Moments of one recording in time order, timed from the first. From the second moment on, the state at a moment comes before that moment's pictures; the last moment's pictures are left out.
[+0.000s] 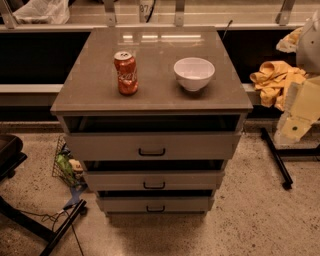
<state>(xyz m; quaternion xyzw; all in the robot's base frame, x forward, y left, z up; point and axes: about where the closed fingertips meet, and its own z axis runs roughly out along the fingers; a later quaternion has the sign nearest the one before) 0.438 -0.212 0.992 -0.60 0.78 -0.05 0.18</state>
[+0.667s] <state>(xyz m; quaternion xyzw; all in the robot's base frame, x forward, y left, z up) 0.437 -0.208 0.988 -0.60 0.77 -0.04 0.22</state>
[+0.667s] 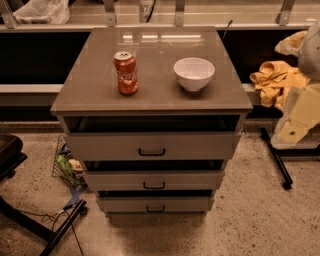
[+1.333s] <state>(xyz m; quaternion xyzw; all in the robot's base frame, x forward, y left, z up) 0.427 -0.179 0.888 -0.60 0.72 0.06 0.34</state>
